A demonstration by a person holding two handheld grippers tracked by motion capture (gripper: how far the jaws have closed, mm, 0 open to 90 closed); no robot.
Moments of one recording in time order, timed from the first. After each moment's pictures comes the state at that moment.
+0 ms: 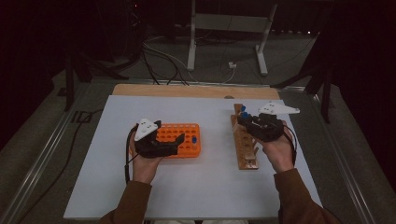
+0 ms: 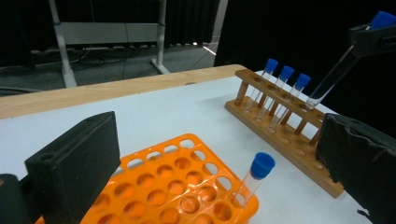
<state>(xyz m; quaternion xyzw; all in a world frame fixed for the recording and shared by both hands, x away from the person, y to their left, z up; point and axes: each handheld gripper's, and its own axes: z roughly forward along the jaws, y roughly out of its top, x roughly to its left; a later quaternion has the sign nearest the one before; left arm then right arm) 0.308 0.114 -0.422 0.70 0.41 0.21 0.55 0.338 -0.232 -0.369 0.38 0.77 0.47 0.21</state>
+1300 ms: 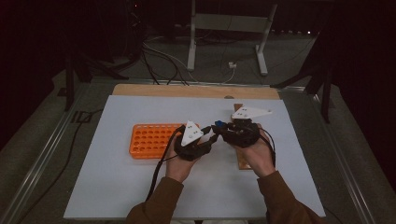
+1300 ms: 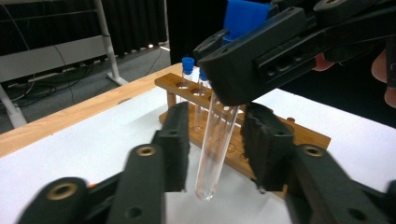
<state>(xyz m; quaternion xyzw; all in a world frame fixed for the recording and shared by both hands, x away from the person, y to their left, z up) 0.310 0.018 -0.425 0.76 0.29 0.20 0.55 0.327 -0.172 -0.370 0.33 0.81 0.47 0.14</state>
